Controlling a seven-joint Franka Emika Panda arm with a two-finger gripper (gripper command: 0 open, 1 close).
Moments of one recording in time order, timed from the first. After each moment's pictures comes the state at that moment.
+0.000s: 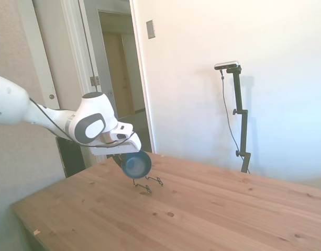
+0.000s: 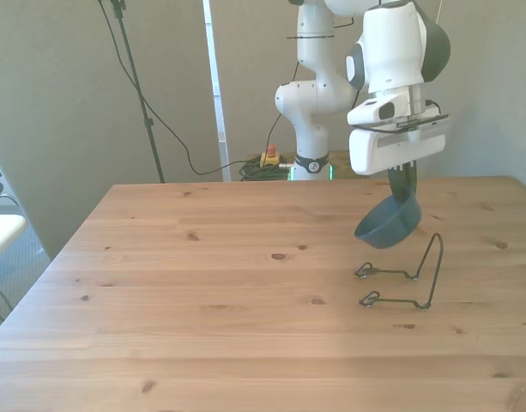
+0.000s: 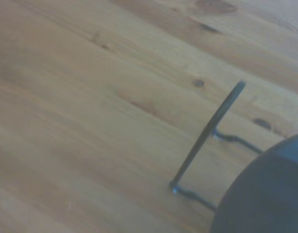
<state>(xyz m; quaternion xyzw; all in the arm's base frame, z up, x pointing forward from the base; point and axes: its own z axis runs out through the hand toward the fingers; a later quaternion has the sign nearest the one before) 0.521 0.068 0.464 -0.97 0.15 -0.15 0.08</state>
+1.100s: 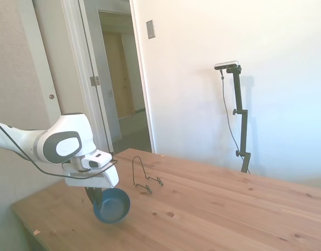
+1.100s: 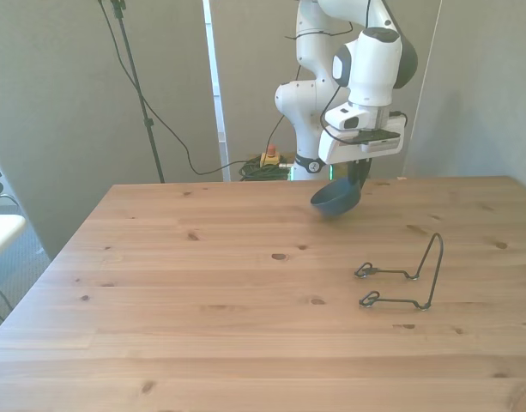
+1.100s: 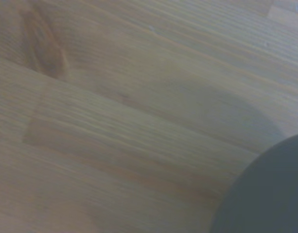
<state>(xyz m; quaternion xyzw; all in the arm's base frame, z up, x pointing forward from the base) 0.412 0.041 0.389 -0.97 0.25 -0.01 -0.04</state>
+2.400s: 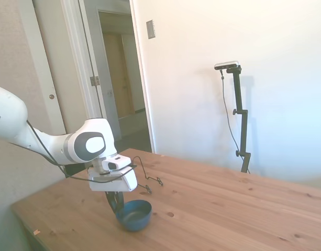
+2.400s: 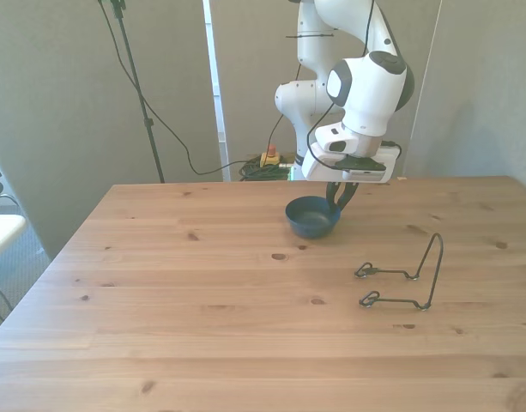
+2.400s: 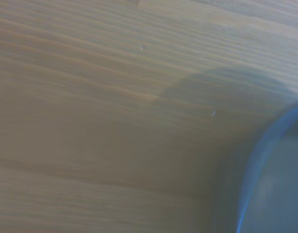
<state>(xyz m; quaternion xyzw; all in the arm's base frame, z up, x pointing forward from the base) 0.466 0.016 0.367 -0.94 0.31 0.00 -0.11</state>
